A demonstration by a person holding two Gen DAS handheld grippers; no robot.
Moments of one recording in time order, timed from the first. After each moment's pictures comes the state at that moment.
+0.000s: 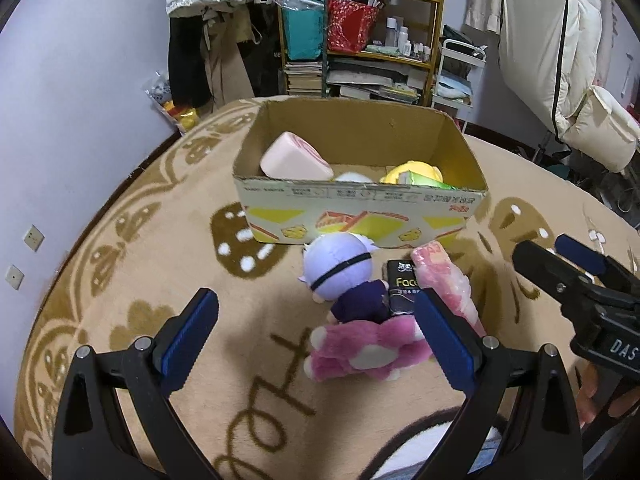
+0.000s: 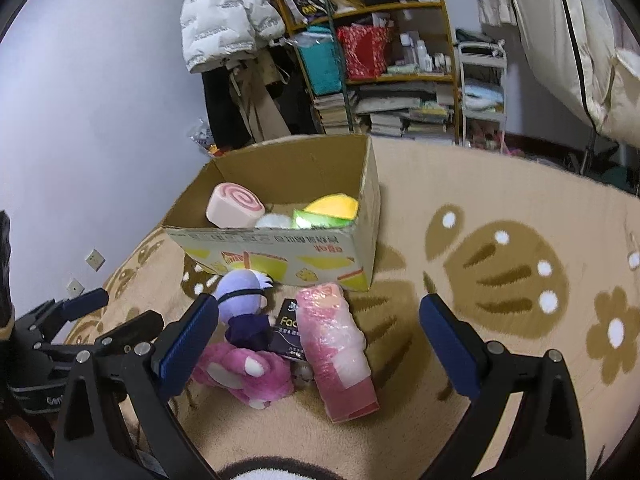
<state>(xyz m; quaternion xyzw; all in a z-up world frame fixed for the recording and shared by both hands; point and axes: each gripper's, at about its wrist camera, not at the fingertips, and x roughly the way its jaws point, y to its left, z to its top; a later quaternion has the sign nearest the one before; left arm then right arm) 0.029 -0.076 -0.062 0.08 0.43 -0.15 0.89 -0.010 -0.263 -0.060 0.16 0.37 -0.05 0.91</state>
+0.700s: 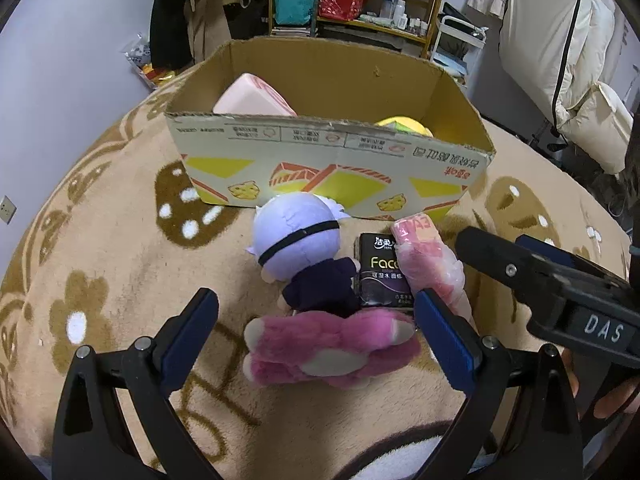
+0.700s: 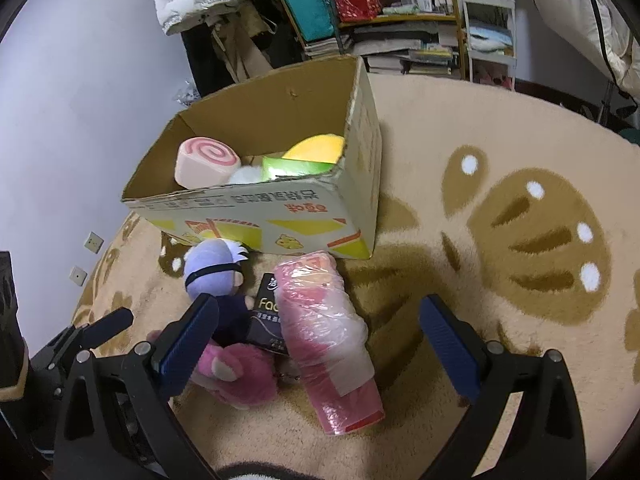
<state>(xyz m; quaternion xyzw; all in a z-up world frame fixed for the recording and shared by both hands) 0.045 -0.106 -0.117 0.05 0.48 -0.16 0.86 0.034 -0.277 -0.112 0.20 0.45 -0.03 0.87</state>
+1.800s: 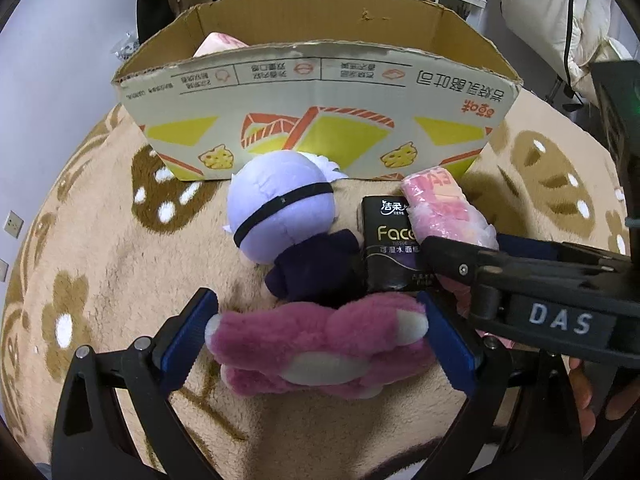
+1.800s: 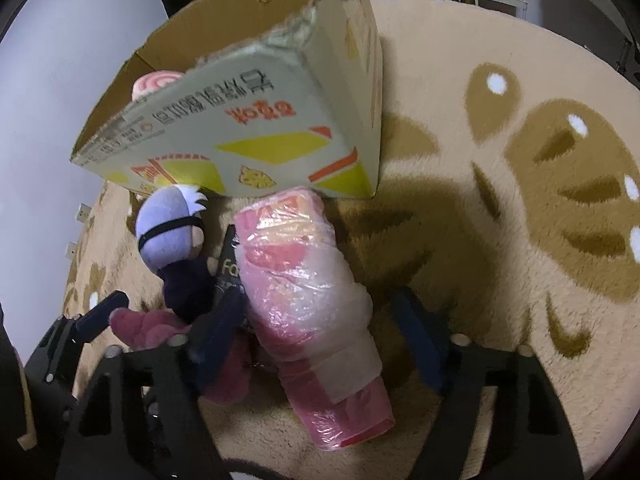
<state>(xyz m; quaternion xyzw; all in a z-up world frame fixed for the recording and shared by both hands) 0.051 -0.131 -0.158 0.10 0.51 -0.15 0.84 0.058 -0.271 -0.170 0.21 0.54 -0.02 0.82</state>
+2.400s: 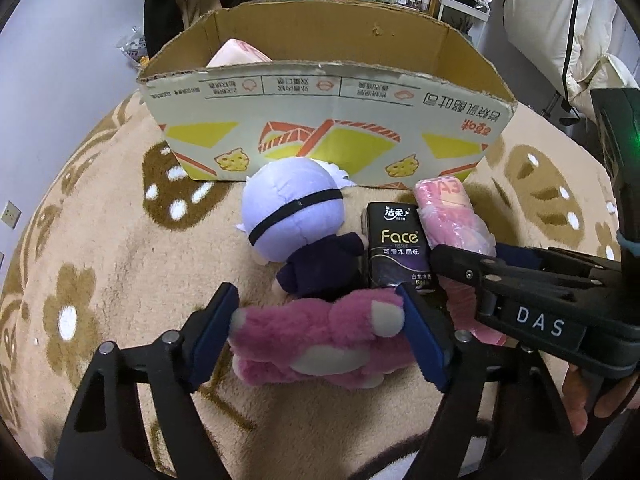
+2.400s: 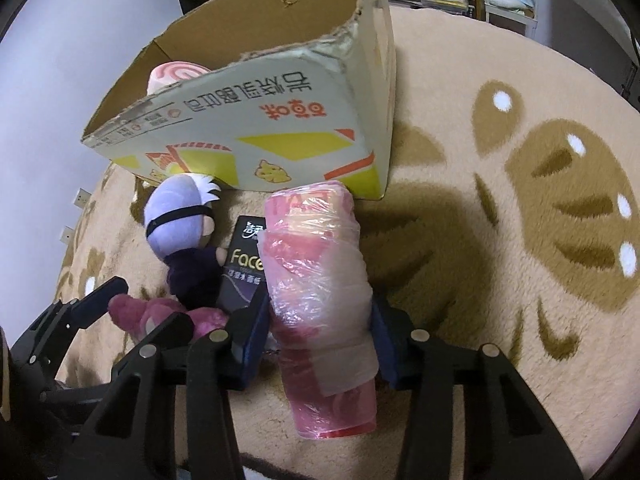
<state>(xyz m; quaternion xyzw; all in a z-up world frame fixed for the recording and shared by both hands) 0.047 -0.117 -0.144 0.08 0.50 -0.15 0.85 0.056 -0.256 -0.162 0.19 0.53 -0.01 0.82</state>
